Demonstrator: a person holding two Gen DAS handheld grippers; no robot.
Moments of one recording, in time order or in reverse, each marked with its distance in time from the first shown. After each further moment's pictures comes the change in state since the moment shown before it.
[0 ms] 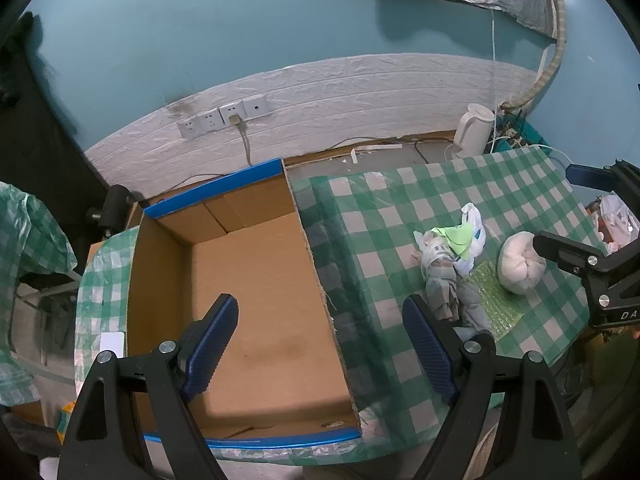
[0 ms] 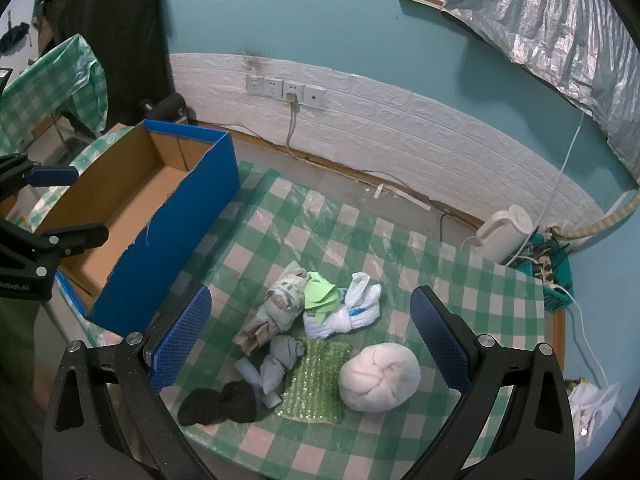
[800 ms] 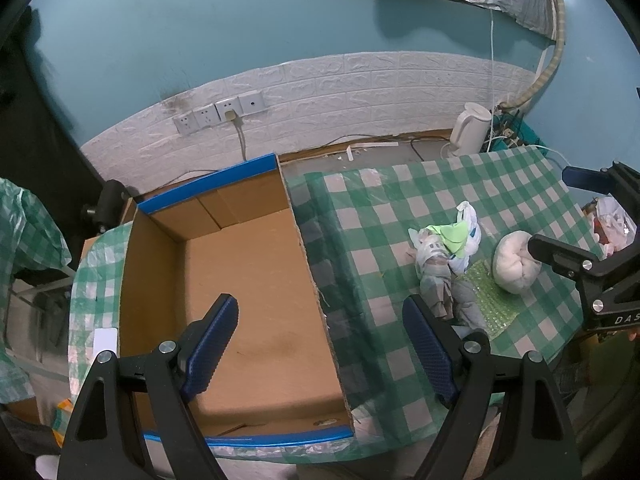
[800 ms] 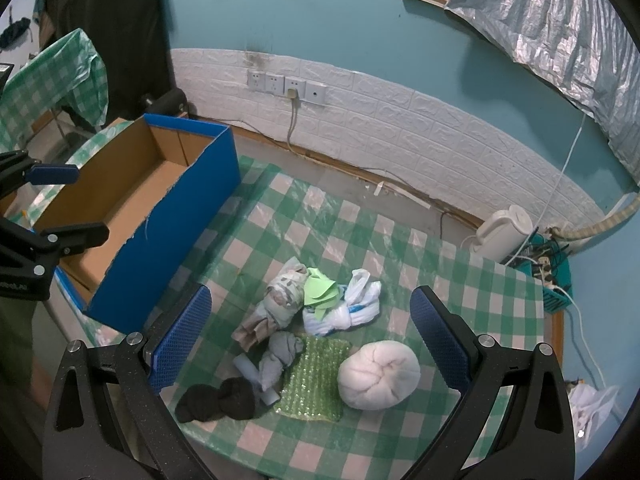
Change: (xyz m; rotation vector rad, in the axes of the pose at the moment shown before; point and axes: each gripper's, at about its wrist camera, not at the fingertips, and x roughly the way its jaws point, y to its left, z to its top) left arm 0.001 -0.006 -0.003 -0.003 0.011 -0.013; right arm 0.002 0.000 -0.002 -0.004 0.008 -0.004
